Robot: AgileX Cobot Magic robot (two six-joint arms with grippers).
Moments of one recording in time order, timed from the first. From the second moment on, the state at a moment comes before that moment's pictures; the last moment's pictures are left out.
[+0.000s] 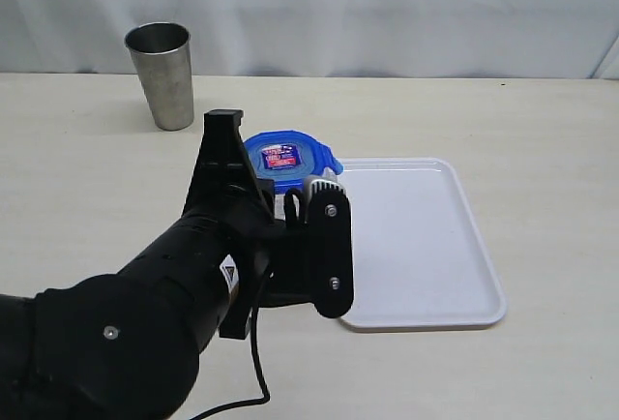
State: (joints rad) left arm -1.25 1.57 -0.77 1.52 0.87 -0.70; right arm 0.02 0.00 0.00 -0.06 0.35 -0.01
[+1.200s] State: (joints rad) left arm -1.28 1.57 -0.77 1.53 0.90 -0.68; right arm 0.02 0.00 0.00 -0.06 0.35 -0.01
